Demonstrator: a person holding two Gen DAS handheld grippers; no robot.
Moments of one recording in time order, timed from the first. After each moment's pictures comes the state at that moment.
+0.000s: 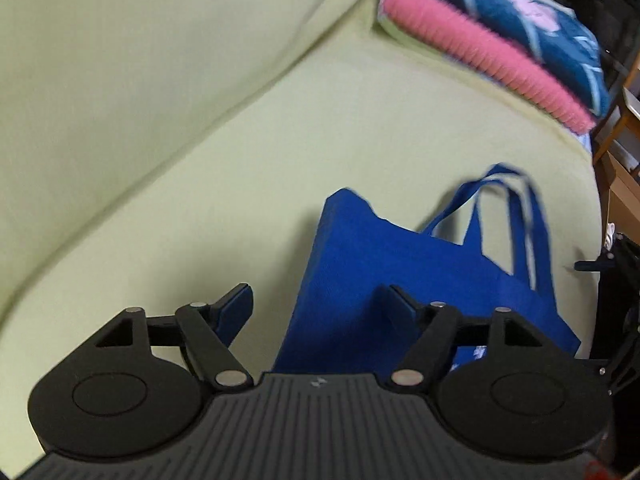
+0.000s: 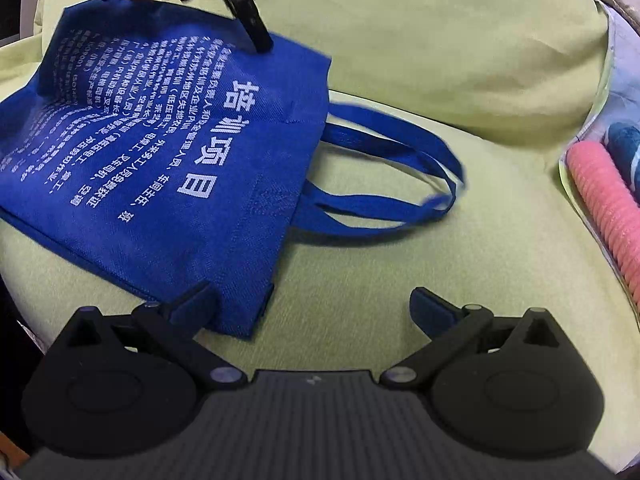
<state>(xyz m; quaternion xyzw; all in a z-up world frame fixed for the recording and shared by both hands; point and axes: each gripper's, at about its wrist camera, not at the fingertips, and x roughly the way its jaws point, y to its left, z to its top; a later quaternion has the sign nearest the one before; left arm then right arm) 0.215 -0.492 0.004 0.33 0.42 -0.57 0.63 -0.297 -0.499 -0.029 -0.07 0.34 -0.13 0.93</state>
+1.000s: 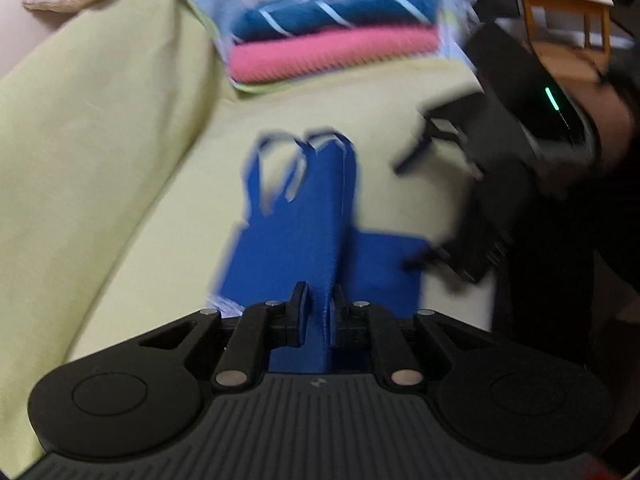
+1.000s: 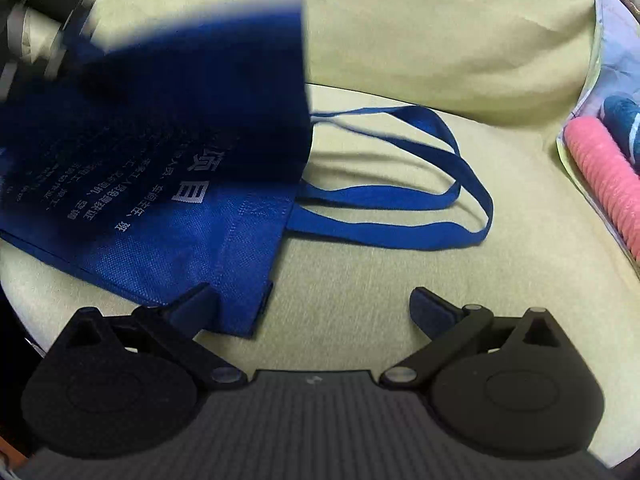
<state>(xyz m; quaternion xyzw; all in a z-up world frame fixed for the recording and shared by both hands) -0.075 -0.369 -0.005 0.45 0.14 -0.61 0.64 -0.306 -0.498 -0.027 -0.03 0.34 -0.14 0.93</state>
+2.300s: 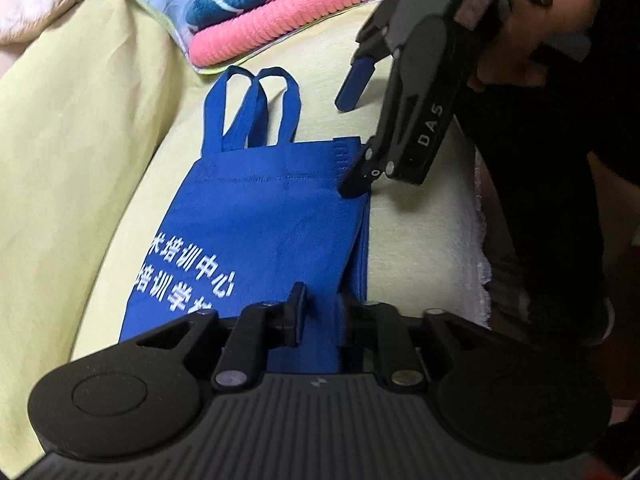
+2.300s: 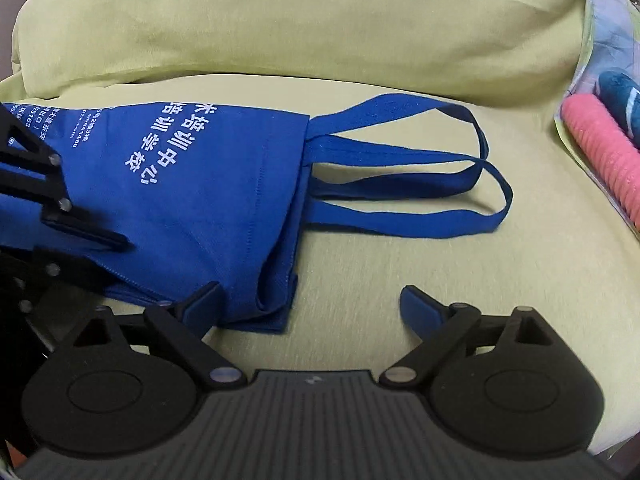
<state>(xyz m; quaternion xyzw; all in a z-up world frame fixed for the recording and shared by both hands) -0.073 -0.357 -0.053 0.50 0.12 -0.61 0.61 -0.295 -0.487 -0.027 0.00 0.35 -0.14 0.93</state>
